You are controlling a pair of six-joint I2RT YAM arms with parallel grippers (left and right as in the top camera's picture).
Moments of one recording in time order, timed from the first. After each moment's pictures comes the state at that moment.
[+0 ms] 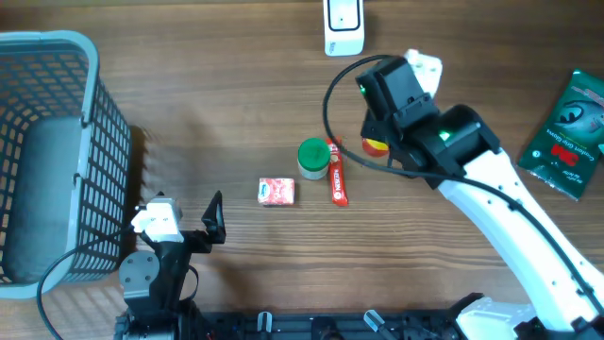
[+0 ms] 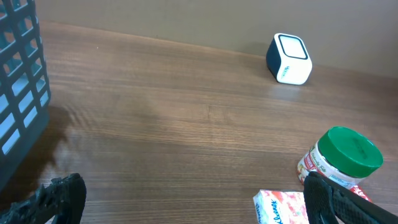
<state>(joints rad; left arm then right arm) 0.09 0.01 0.12 -0.39 0.20 -0.15 0.56 1.49 1.46 -1.04 0.44 0.85</state>
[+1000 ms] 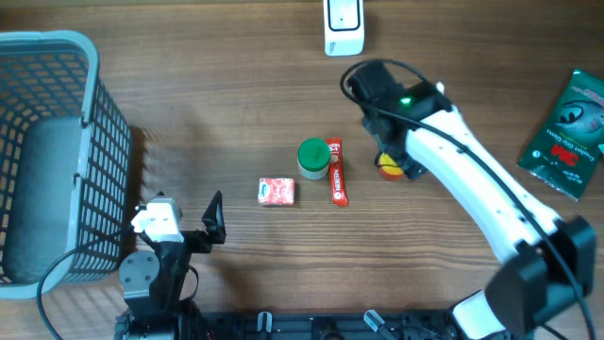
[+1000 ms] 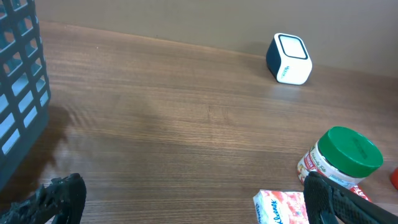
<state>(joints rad) 0.09 0.01 0.12 -0.39 0.20 -0.15 0.49 1.69 1.46 -1.17 0.37 1.32</state>
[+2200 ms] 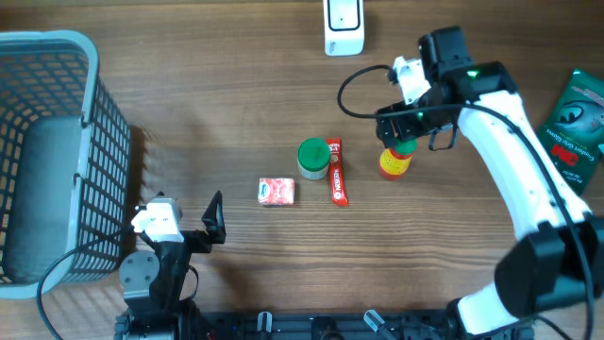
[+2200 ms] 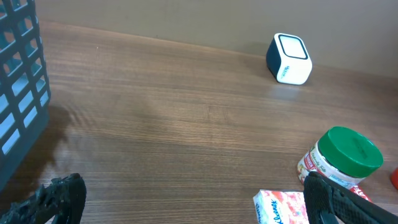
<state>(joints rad) 0.09 0.01 0.12 -0.39 0.20 -0.15 0.21 1.73 1.48 -1.07 -0.13 -0.14</state>
